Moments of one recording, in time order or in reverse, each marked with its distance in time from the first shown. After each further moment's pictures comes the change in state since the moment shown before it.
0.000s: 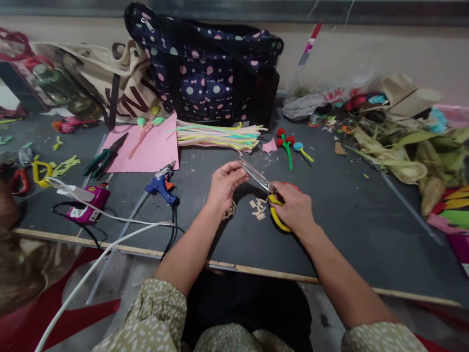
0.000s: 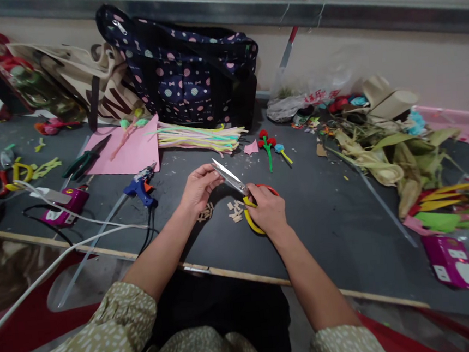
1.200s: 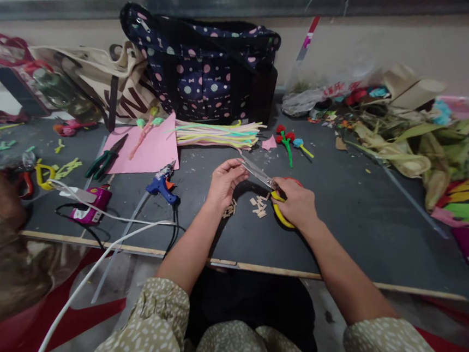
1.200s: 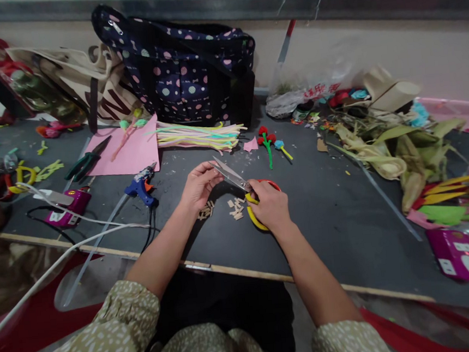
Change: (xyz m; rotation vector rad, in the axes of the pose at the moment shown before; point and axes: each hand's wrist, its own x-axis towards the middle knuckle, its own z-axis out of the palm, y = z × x) left_hand 0.001 0.002 -0.001 0.022 -0.021 -0.018; right_hand 0.002 0.004 -0.005 0.008 -0.053 0.012
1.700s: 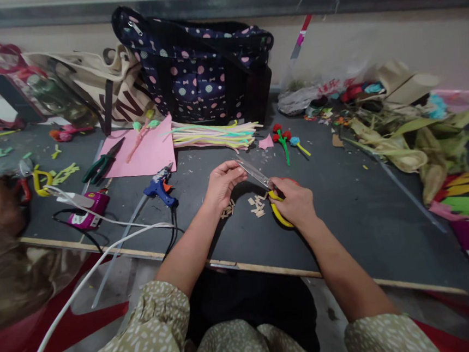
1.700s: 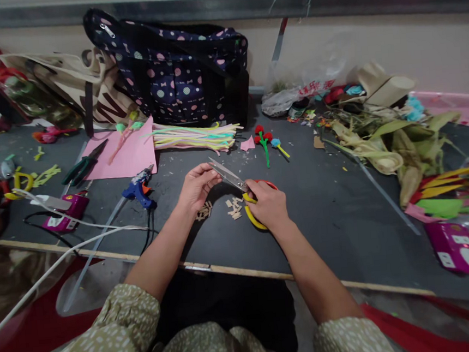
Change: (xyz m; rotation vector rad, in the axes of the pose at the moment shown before) left_hand -0.001 0.000 0.000 -0.002 -0.012 -0.012; right_hand -0.001 -0.001 0.003 -0.026 0.042 0.014
